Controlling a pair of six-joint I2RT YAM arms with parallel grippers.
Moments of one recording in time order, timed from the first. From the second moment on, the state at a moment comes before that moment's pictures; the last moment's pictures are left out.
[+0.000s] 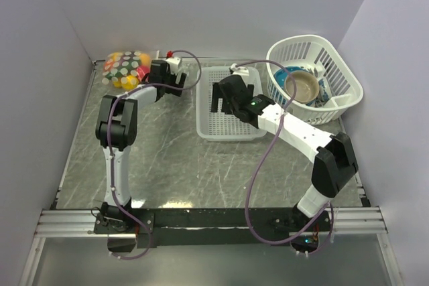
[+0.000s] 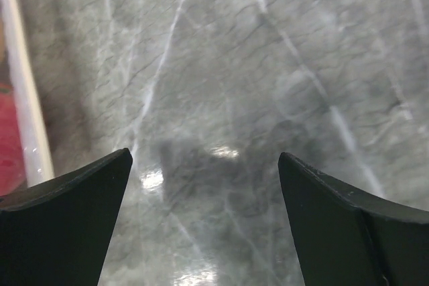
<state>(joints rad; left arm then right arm) -0.21 2.22 1.60 0.04 0.04 0.17 0.70 1.64 1.38 -0.45 0.40 0.54</state>
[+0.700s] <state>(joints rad) -0.27 2.19 1.43 0.27 -0.41 0.40 0.70 1.59 1.36 -0.44 0.39 0.56</state>
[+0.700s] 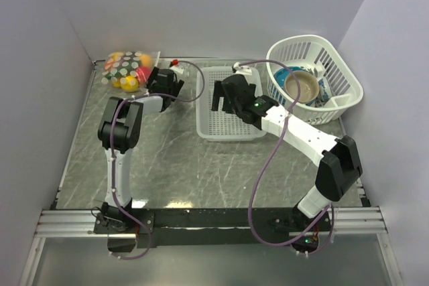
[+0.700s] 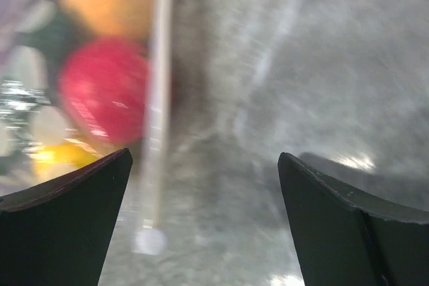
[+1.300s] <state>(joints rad) -0.29 2.27 1.46 0.38 -0.70 0.51 0.70 1.59 1.33 -0.43 0.39 0.57</state>
